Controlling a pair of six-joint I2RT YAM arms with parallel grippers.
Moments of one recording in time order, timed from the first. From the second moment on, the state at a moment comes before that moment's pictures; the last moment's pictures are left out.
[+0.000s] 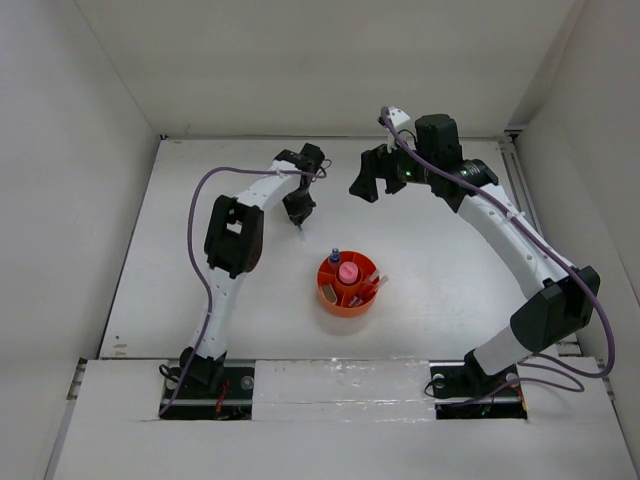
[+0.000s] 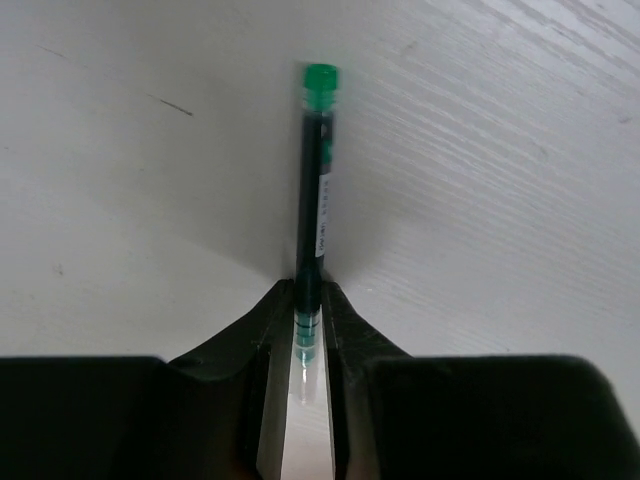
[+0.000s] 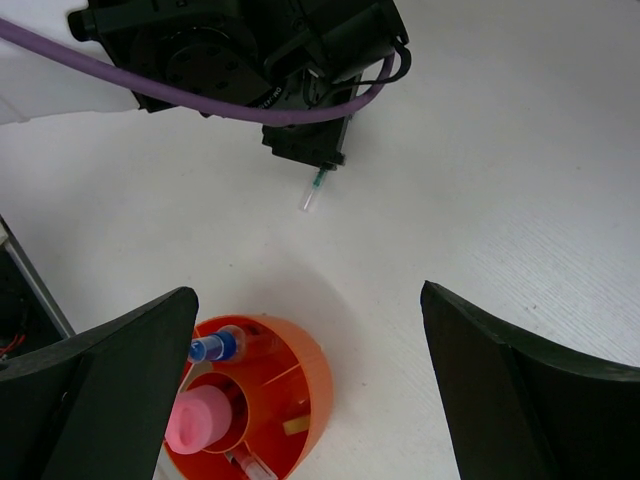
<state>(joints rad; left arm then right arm) -0.46 2.37 2.04 -1.07 -0.25 -0.85 0.43 1.54 1.56 -0.53 -0.44 0.05</state>
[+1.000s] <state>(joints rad) -0.24 2.32 1.97 -1.08 -0.13 -1.24 0.43 1.54 1.56 -0.52 -0.46 0.06</state>
